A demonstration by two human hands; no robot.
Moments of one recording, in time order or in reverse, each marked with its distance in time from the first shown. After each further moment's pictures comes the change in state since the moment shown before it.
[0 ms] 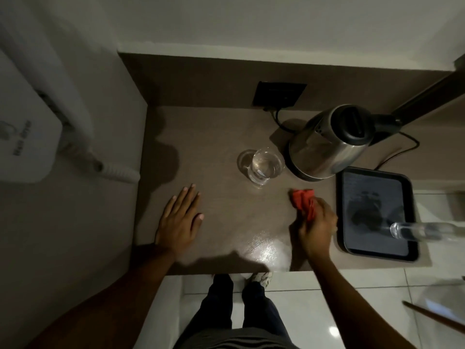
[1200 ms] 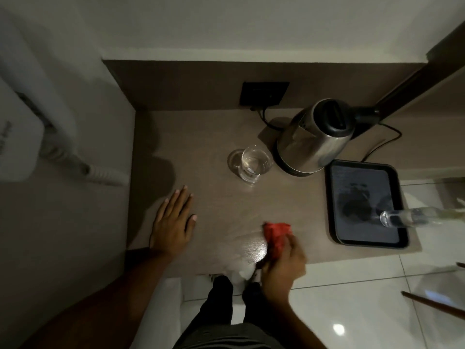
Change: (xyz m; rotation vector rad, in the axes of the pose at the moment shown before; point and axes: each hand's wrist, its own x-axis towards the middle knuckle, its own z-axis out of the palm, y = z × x) left_hand -0.001 -0.003 0.013 -0.044 0.133 0.041; right_hand -0.118 -0.020 0.045 -0.004 0.000 0.144
